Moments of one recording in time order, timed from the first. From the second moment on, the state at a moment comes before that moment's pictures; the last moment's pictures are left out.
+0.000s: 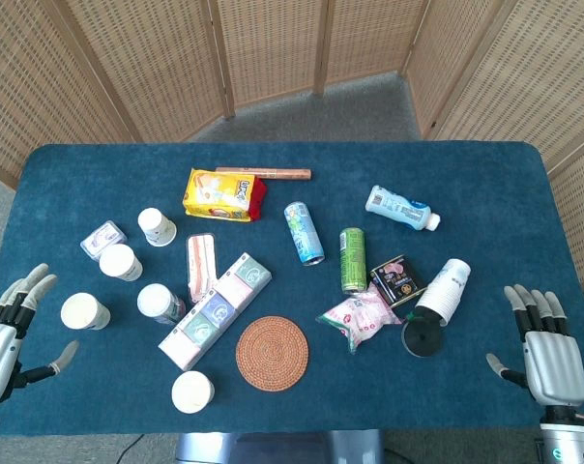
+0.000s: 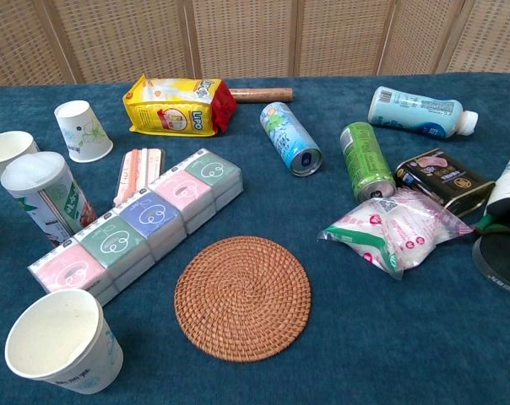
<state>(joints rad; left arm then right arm) -0.04 -0.98 0.02 -1.94 1.67 1.57 -0.16 0.02 -1.12 0.05 -1.85 -1.47 1.51 -0.22</state>
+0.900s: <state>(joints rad) -0.14 -0.84 -0.02 -1.98 1.48 1.36 -0.09 0.05 -1.13 0.06 -1.79 -1.45 1.46 -0.17</state>
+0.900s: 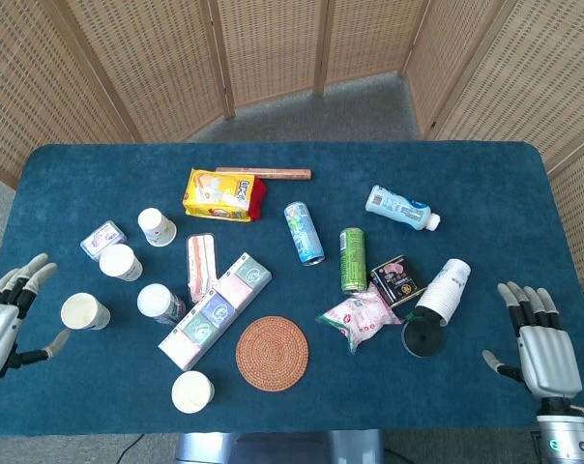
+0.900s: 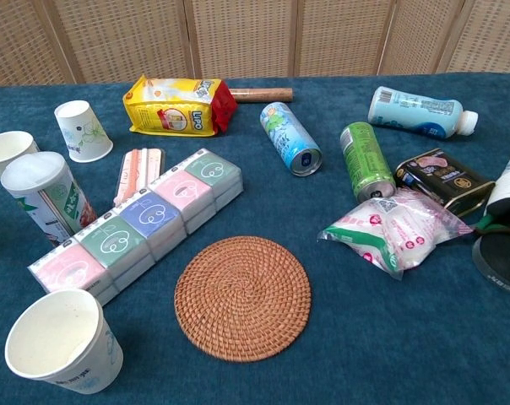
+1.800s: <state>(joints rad) -0.50 -0.89 -0.13 -1.81 0.99 0.88 0.16 0.04 -1.11 0.08 -1.74 -1.40 1.47 -0.11</state>
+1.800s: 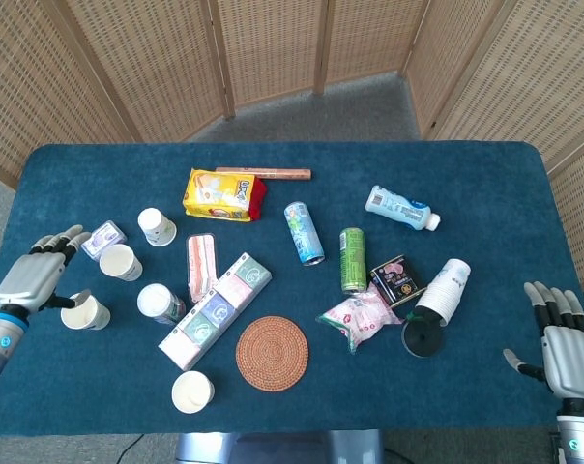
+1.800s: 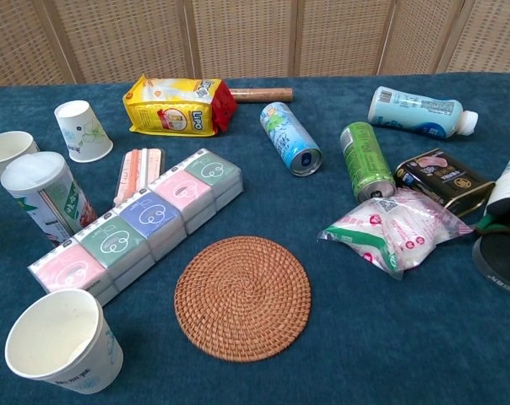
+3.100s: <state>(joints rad) -0.62 -1.17 -0.12 -1.47 0.92 0.66 0.00 0.00 -1.10 0.08 -1.74 -1.37 1.51 -0.10</state>
